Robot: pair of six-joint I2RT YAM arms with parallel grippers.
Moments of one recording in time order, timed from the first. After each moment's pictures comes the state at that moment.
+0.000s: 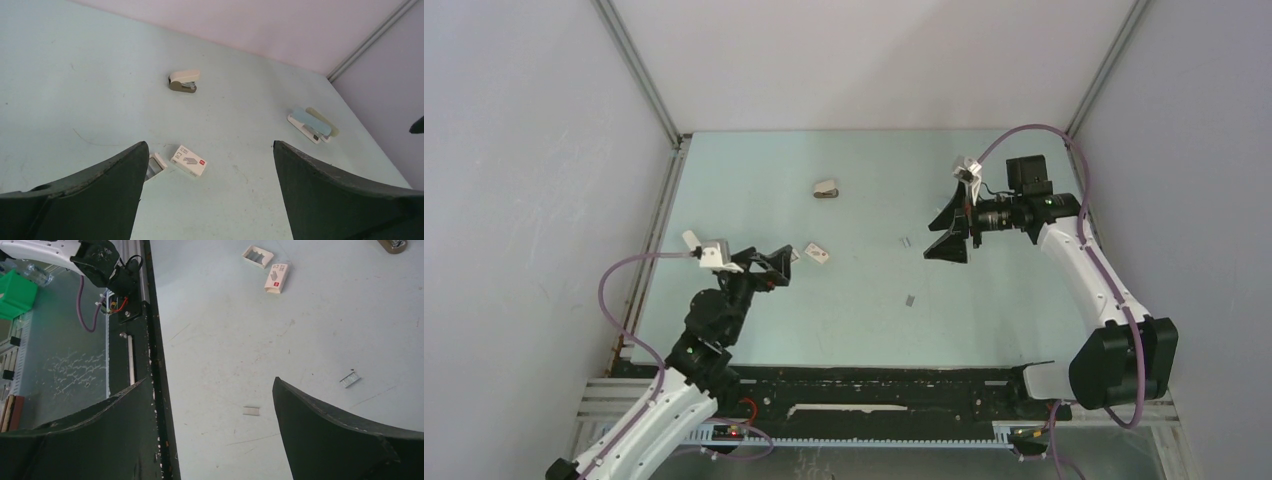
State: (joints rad) left arm -0.56 0.36 0.21 0.20 -0.35 -0.39; right arm 0.14 1.34 1.18 -0.73 -1.18 -0.48
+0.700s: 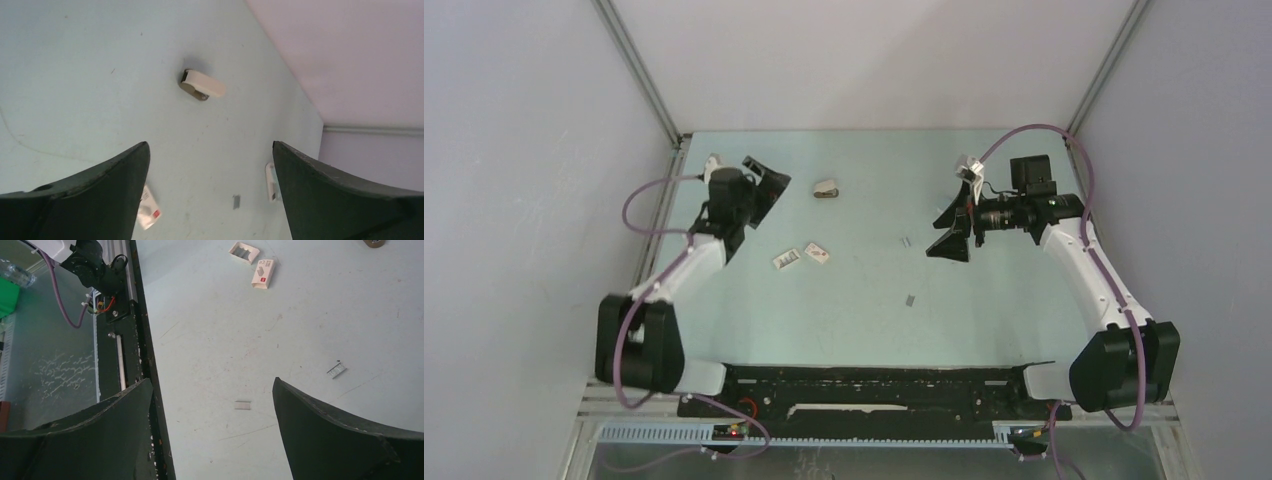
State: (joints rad) left arm -0.16 1.29 0.79 0.10 -0.01 -0.95; right arm 0.12 1.33 1.18 -0.73 -1.13 -0.48
